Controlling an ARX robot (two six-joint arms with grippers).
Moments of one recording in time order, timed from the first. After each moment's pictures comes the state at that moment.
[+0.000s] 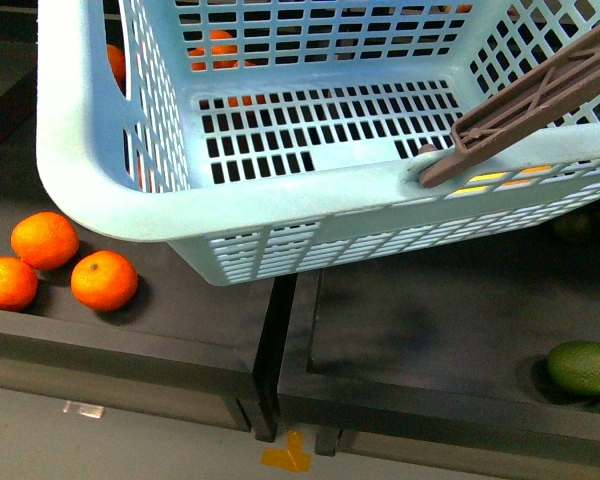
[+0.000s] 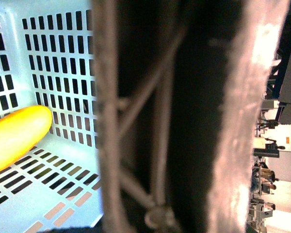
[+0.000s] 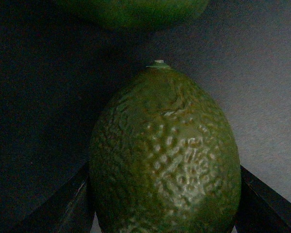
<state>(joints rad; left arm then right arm) -0.65 1.88 1.62 -0.20 0.38 -0.98 -0.16 2.78 2.01 -0.37 0.26 0.94</state>
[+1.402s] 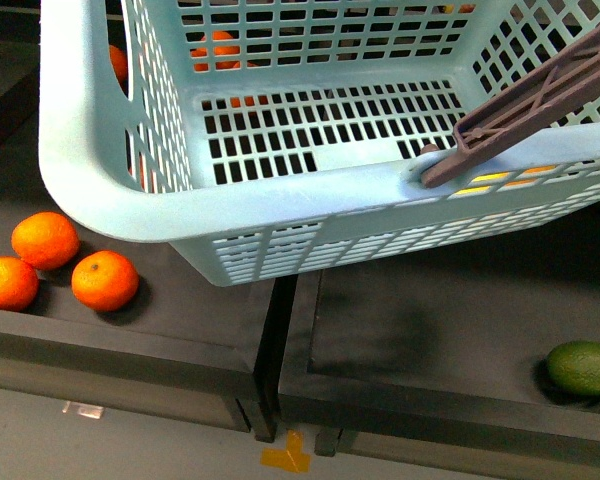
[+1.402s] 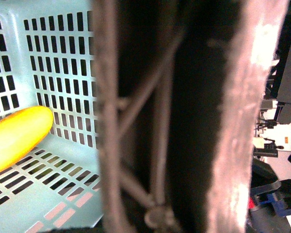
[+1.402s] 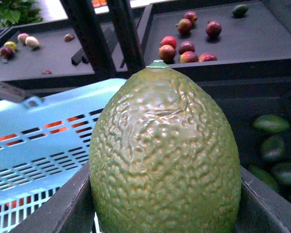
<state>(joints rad) -0.65 1.88 1.62 -0.20 0.38 -0.98 0.05 1.33 0.87 0.24 -0.01 0.16</state>
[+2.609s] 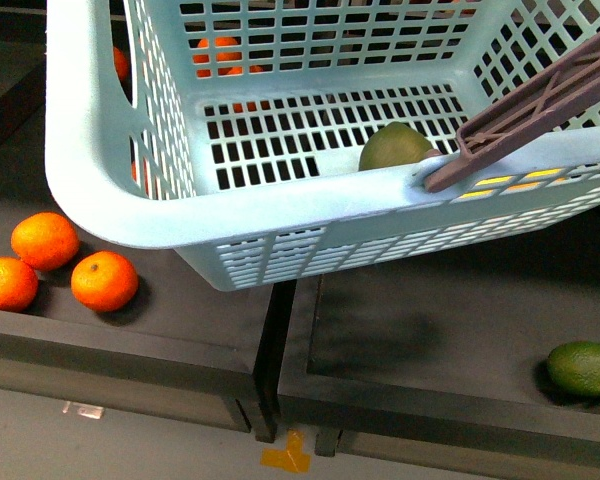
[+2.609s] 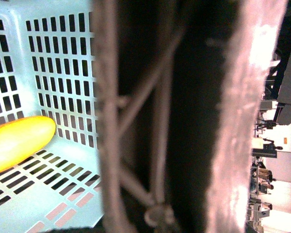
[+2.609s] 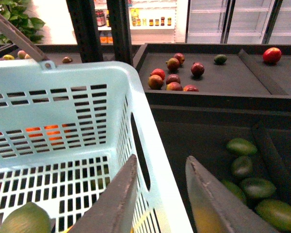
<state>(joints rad) -0.65 1.88 1.62 -0.20 0.38 -0.99 0.00 1.00 0.35 0.64 0.00 0.01</state>
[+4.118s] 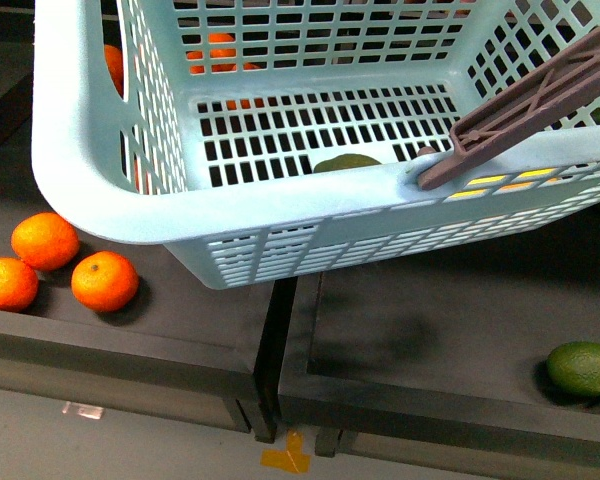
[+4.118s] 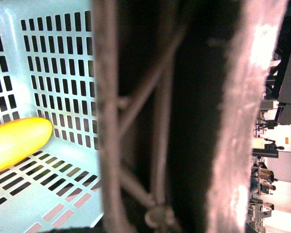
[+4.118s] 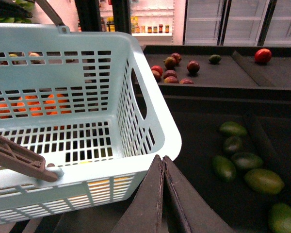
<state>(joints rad) -0.65 1.88 1.62 -0.20 0.38 -0.98 0.00 0.30 0.02 0.30 0.00 0.00</state>
